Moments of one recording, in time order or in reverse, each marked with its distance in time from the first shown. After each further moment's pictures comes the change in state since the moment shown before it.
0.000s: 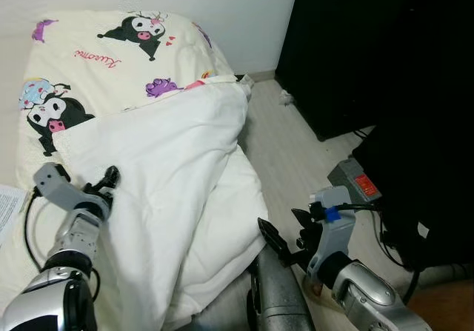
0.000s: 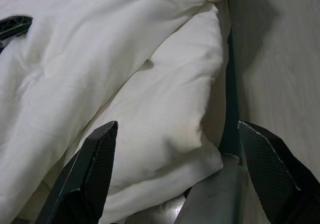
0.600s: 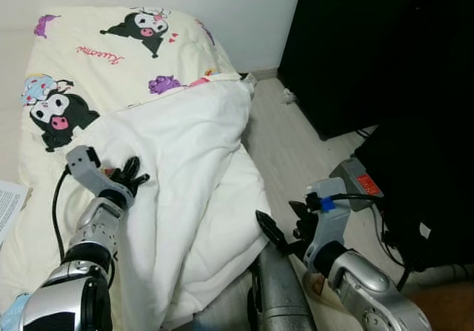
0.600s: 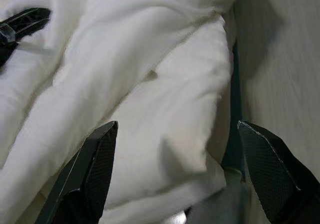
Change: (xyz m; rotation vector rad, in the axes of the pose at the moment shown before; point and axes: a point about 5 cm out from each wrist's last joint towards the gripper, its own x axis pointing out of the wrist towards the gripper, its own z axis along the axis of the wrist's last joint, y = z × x) left arm 0.007 -0.049 -0.009 0.196 0.034 -0.355; right arm 0.016 -0.004 0.010 -0.017 -0.024 0.014
